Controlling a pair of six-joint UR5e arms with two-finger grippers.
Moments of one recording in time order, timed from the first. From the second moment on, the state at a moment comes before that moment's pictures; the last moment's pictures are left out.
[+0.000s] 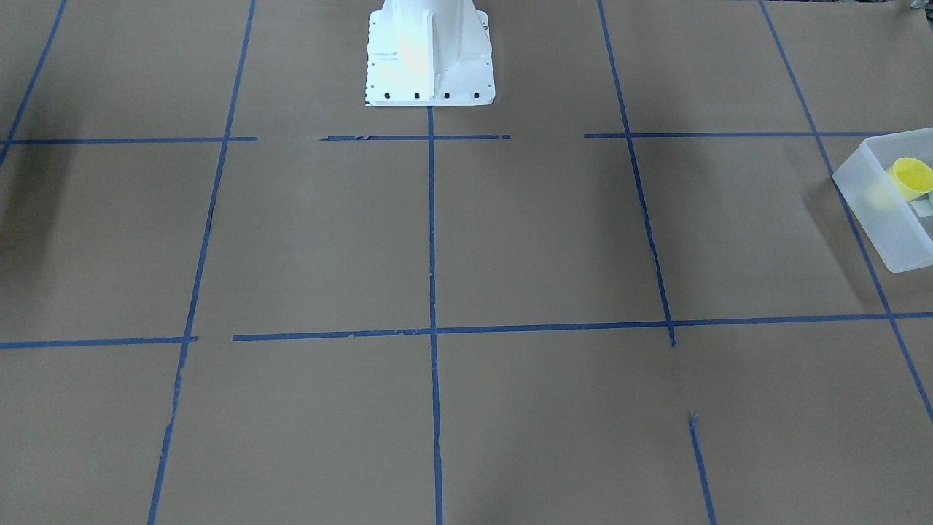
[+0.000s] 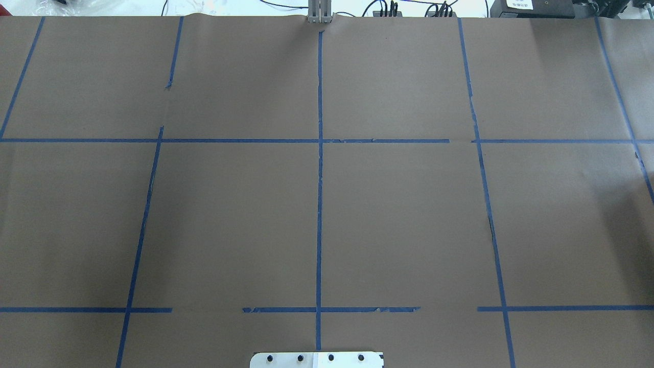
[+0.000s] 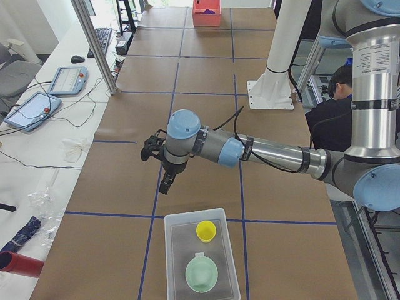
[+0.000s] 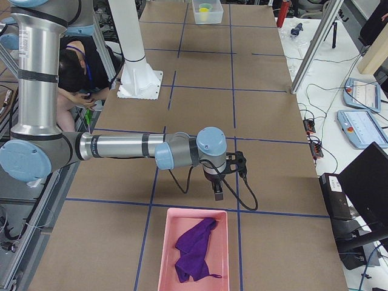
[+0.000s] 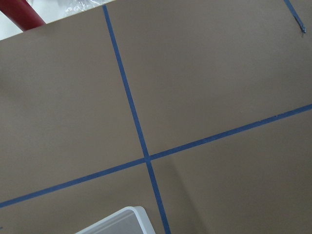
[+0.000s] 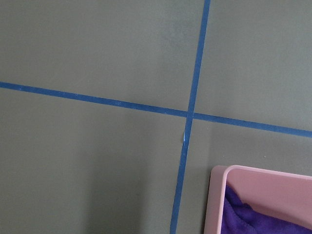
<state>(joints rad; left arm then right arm) -1.54 -1.47 -1.81 -1.67 -2.33 0.02 1.54 -1.69 1.74 -1.42 2.36 0.02</state>
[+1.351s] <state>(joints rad) -1.53 -1.44 -1.75 -1.63 -2.34 0.02 1.48 -1.77 1.78 -1.50 2.37 0.01</state>
